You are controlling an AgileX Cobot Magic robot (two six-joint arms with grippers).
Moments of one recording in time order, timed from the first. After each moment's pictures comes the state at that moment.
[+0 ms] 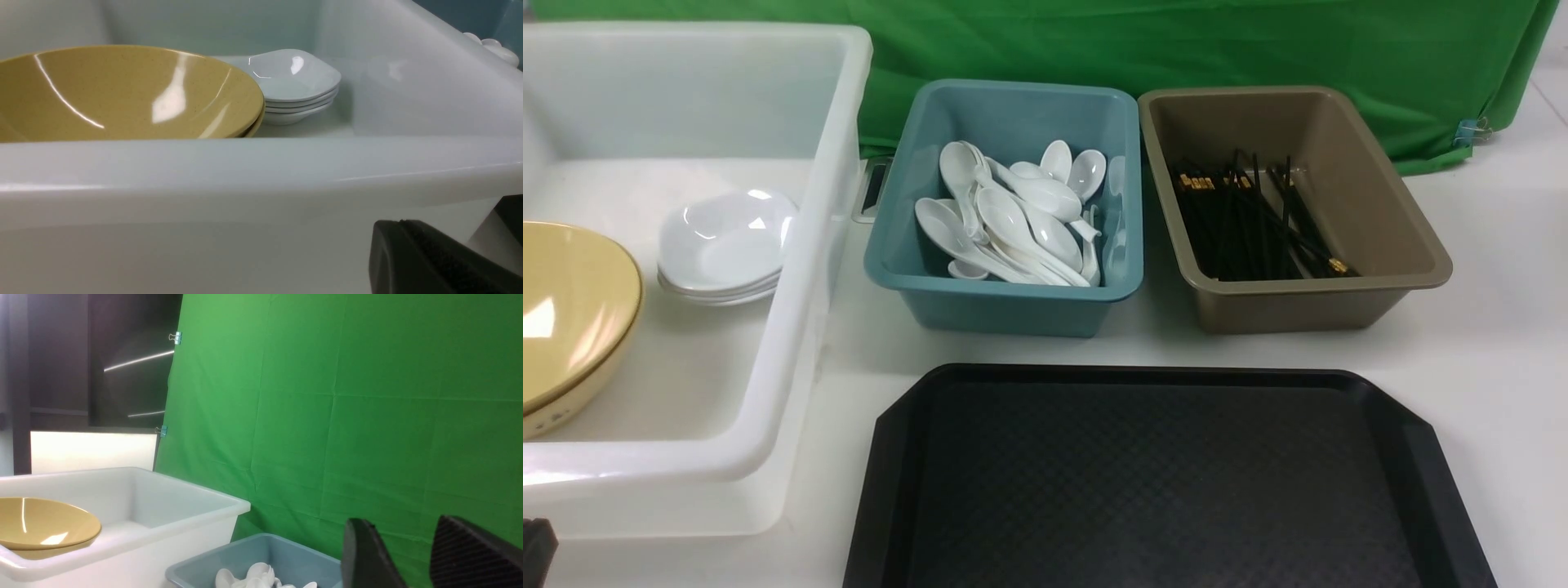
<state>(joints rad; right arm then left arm) 0.62 0.06 -0.29 -0.33 -0.04 0.25 0.03 0.00 0.01 -0.03 0.23 0.05</state>
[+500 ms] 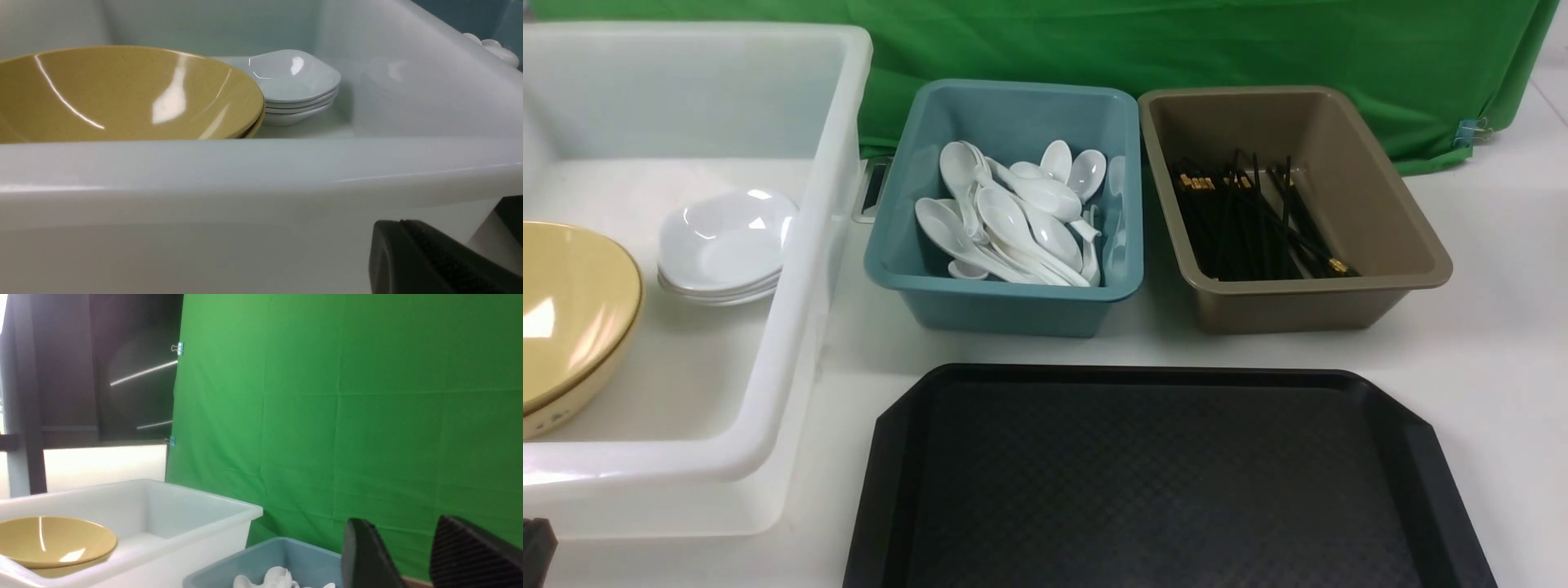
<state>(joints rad) 0.62 0.06 -0.29 -0.09 -0.05 0.10 0.03 0.00 0.01 -0.03 0.23 0.05</state>
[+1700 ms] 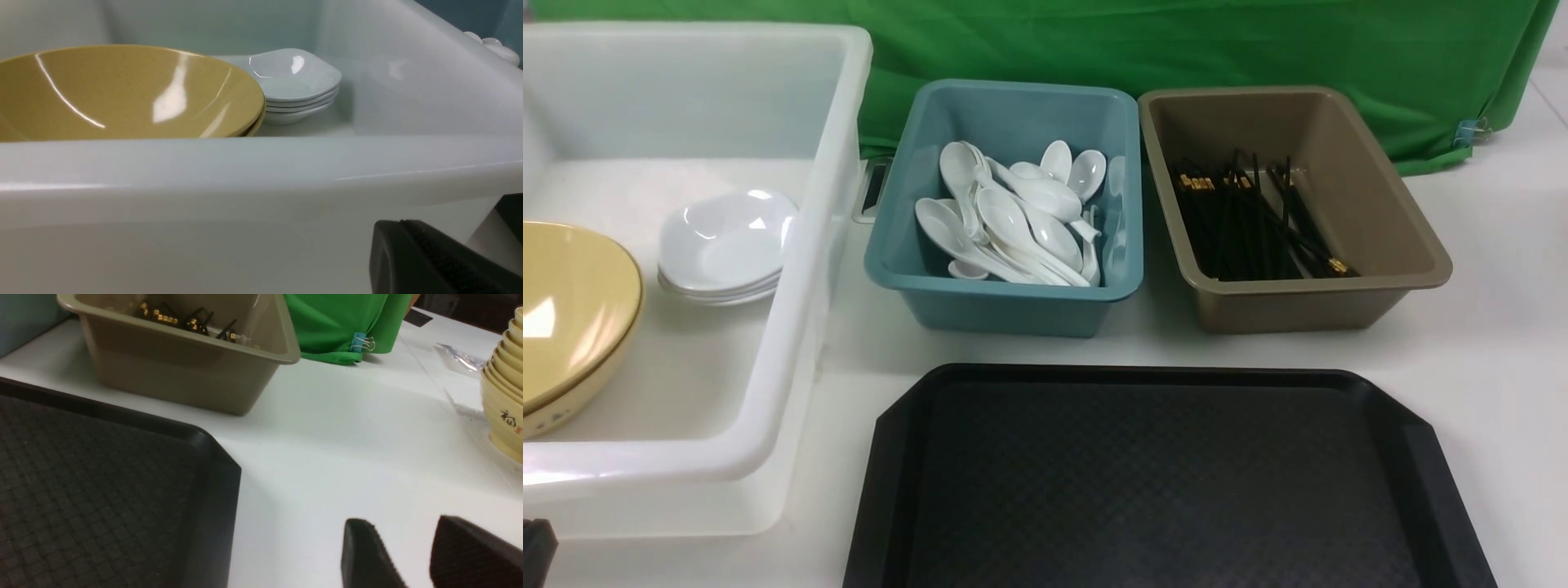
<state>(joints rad) -0.01 0.00 0.01 -0.01 0.24 -0.18 0.03 0.00 0.01 -0.03 0.23 0.05</state>
